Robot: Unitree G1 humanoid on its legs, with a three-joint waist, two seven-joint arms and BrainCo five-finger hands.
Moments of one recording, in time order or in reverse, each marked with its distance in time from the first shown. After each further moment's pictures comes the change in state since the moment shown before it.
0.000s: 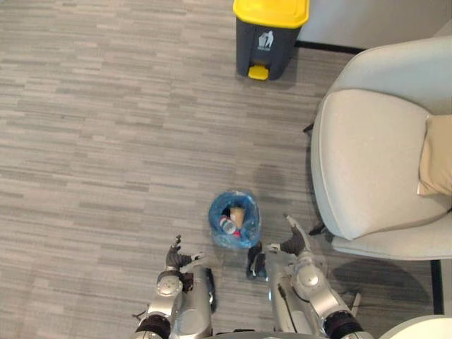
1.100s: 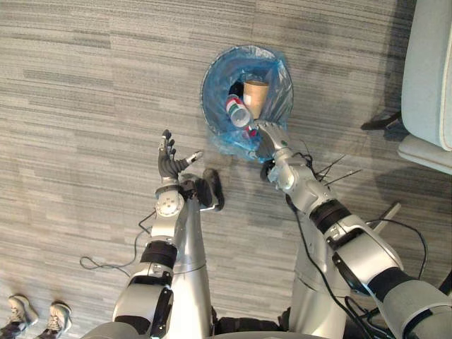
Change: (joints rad) left arm -0.378 0.027 0.025 -0.245 -0.197 -0.102 0.071; right arm -0.756 -0.156 0.272 0.198 -0.129 0.079 -0.022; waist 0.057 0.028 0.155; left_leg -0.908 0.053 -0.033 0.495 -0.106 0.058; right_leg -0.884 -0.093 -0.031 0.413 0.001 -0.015
